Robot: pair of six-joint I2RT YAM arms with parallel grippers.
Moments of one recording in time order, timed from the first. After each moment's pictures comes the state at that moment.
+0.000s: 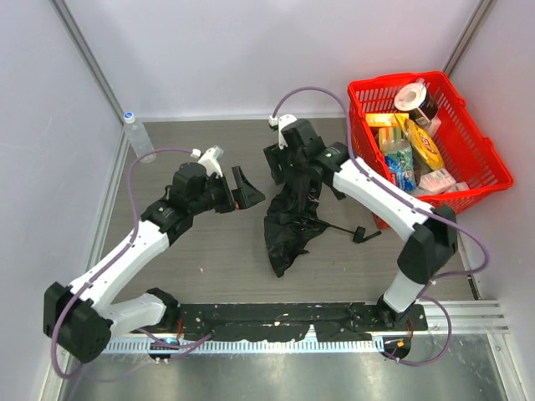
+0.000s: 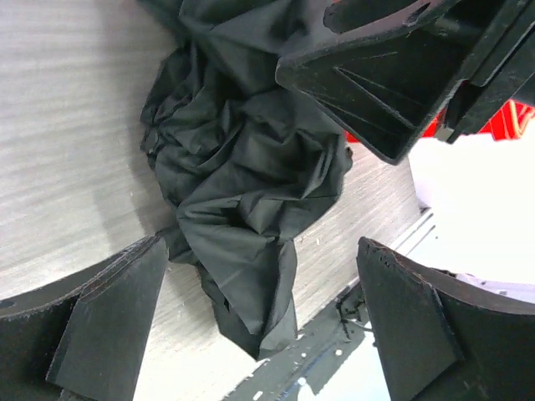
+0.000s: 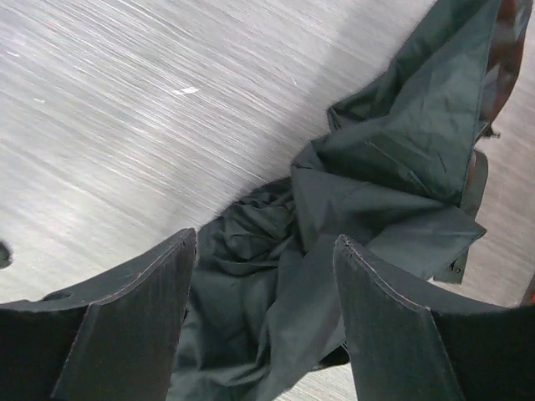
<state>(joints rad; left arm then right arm) -0.56 1.08 0.91 -0.24 0.24 -0.68 0.69 1.63 1.58 -0.64 0.10 0.13</state>
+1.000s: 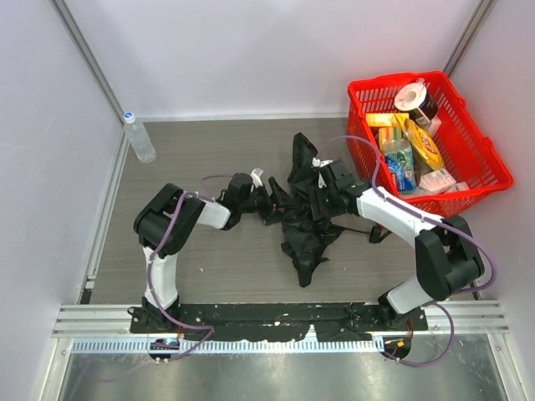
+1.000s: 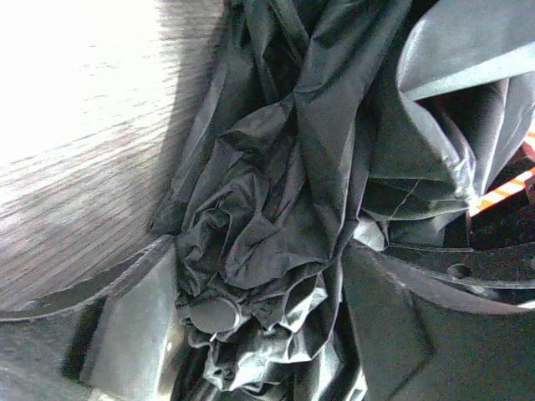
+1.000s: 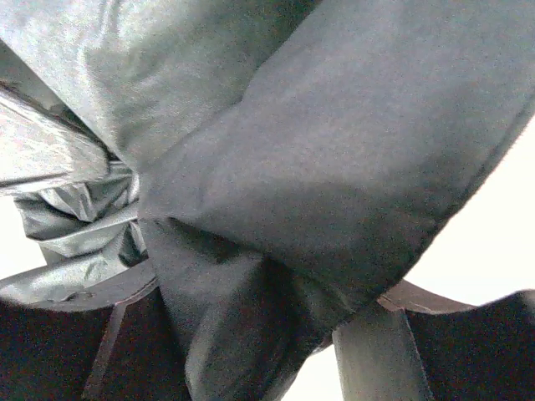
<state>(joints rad) -0.57 1.98 0.89 0.61 0.55 -1.21 0.49 1.51 0.98 -0.49 0.03 0.21</state>
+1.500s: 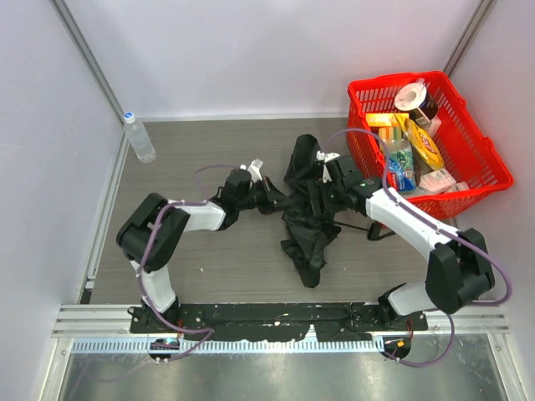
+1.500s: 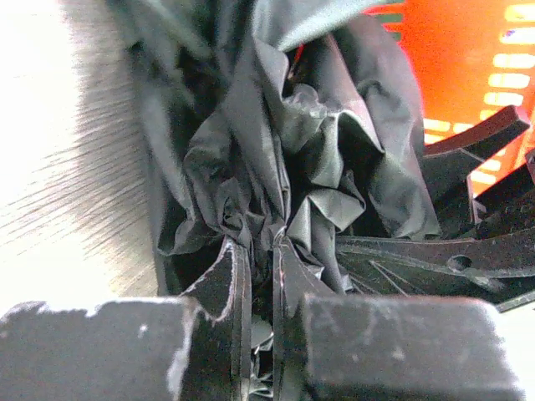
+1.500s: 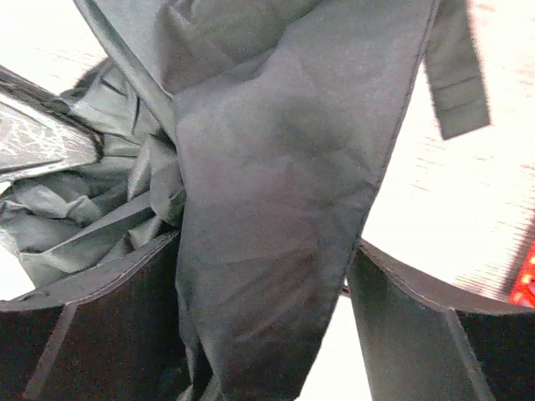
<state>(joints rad) -0.60 1.88 0.86 0.61 0.48 -1.17 0.48 1.45 1.00 -0.52 0.02 0.19</state>
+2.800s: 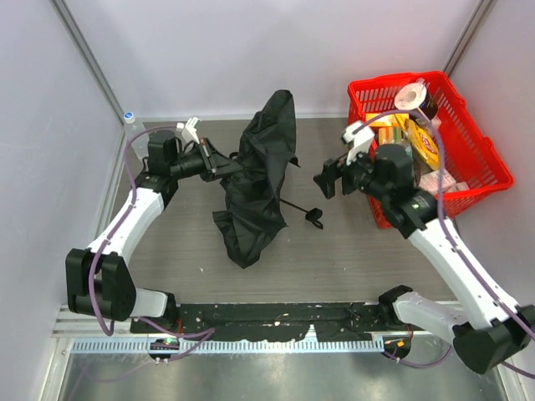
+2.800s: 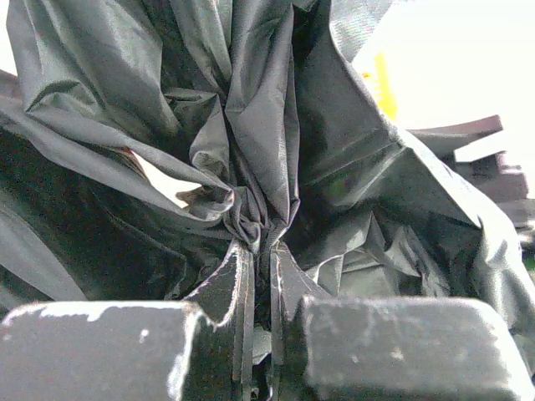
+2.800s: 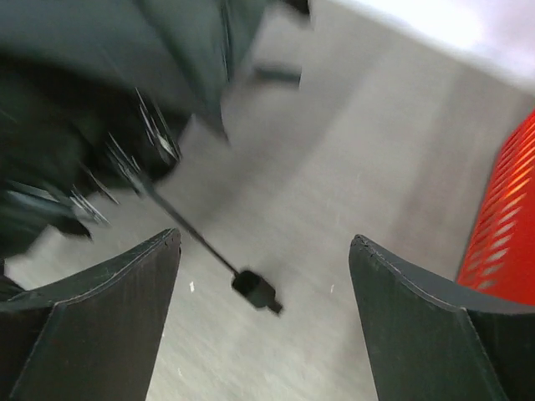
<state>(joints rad) -0.17 1.36 1.04 -0.04 0.83 -0.81 0.45 1.01 1.15 -0.40 -0.16 0.00</state>
